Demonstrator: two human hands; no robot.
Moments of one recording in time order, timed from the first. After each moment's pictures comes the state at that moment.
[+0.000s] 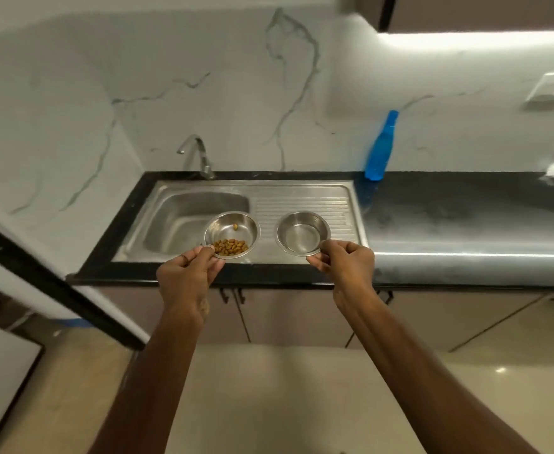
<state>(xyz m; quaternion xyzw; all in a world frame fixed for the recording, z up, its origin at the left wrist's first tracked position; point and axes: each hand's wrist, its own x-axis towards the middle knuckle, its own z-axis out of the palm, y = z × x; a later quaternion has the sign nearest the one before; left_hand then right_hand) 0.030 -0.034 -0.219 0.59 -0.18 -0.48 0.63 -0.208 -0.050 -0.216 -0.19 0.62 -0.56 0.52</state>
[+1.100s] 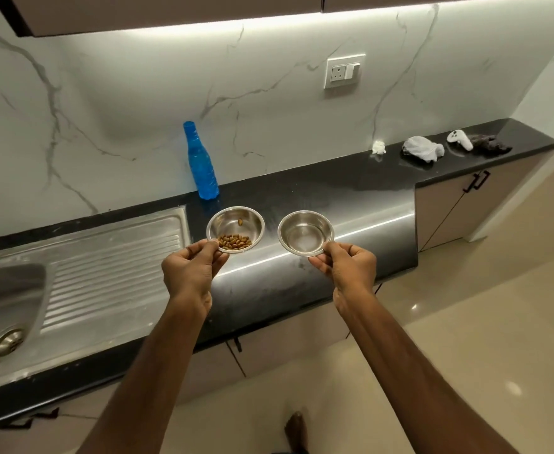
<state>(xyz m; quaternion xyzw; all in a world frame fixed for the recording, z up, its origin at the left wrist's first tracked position) -0.462 -0.198 -0.260 0.56 -0.30 -0.57 0.51 -0.679 -0.118 -0.276 -0.05 0.62 -0.68 0.39</state>
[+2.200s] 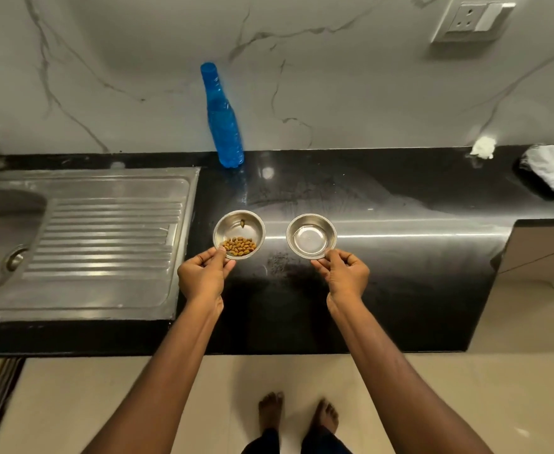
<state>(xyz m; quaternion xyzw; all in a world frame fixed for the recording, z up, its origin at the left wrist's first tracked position) -0.562 -0.322 -0.395 0.70 -0.12 -0.47 0.53 -0.786 -0.311 -0.437 -0.05 0.65 -0.58 0.48</state>
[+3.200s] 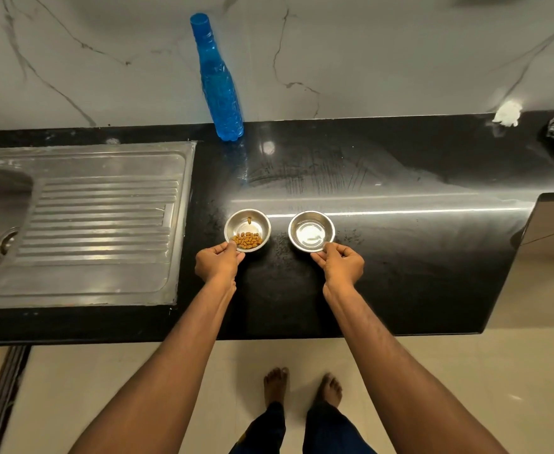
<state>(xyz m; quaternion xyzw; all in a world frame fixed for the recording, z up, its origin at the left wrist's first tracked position) -0.563 -0.346 -0.486 0.78 -0.12 -0.44 0.44 -0.770 -0.320 -0.503 -0.01 0.72 -0.53 0.45</state>
